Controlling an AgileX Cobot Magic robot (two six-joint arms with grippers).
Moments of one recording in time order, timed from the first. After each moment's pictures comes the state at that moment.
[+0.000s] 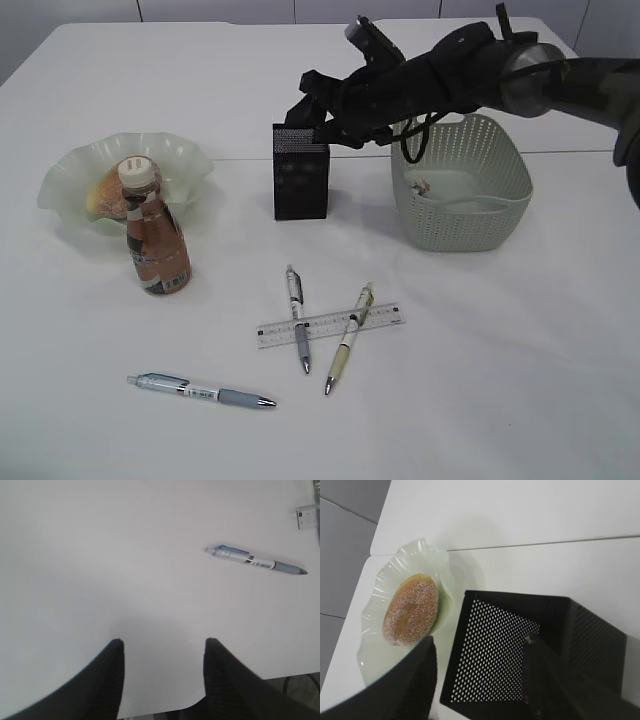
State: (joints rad) left arm 0.08 1.12 -0.83 -0.27 1.07 0.08; right arm 0.23 2.47 -2.15 1.05 0.70 -0.46
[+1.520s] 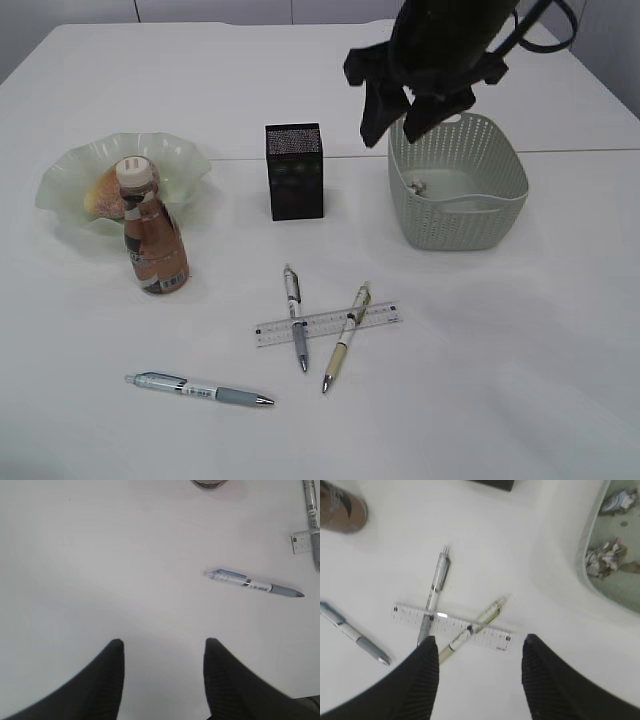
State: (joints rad) left arm 0.08 1.12 -0.83 -0.28 1.00 0.08; right arm 0.35 1.95 -1.86 0.19 1.19 -0.05
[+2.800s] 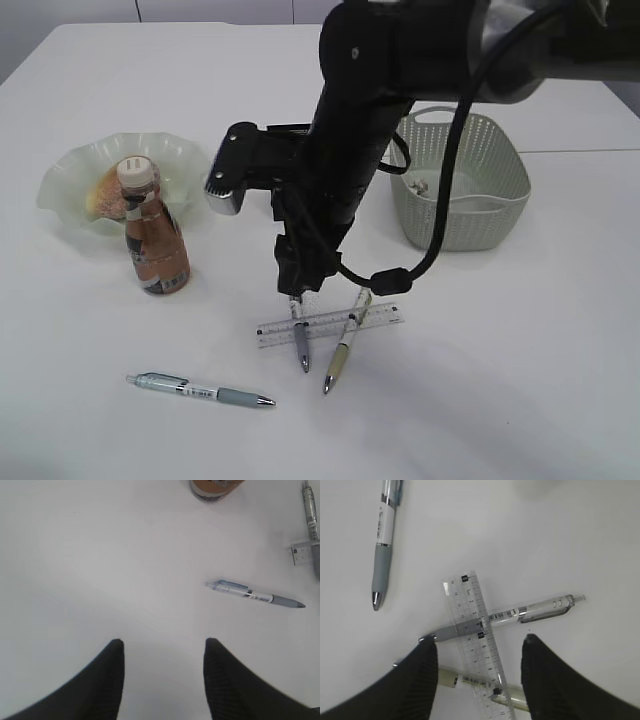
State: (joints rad) left arm 0.08 1.12 -0.83 -0.28 0.97 0.08; right arm 0.58 2.07 -1.68 0.22 0.99 -0.98
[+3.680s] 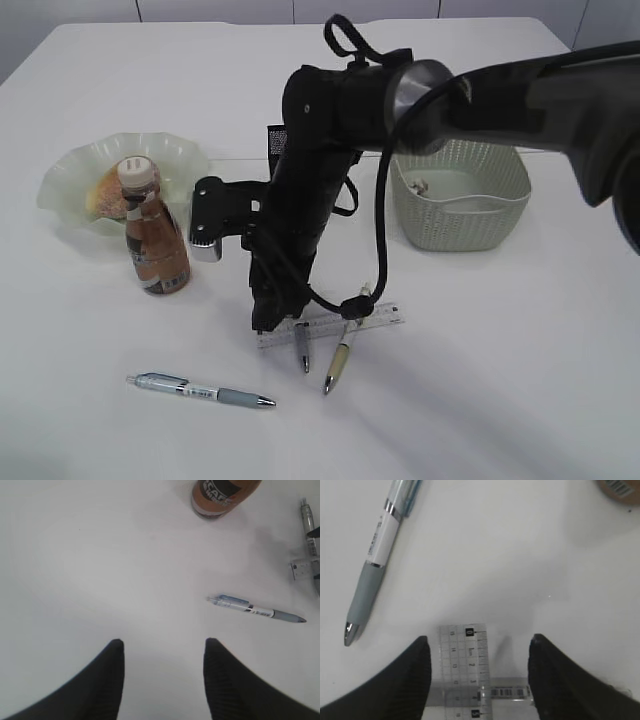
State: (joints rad) left arm 0.08 1.12 -0.83 -0.28 0.92 0.08; right arm 0.58 2.31 -1.87 0.33 1.06 -1.25
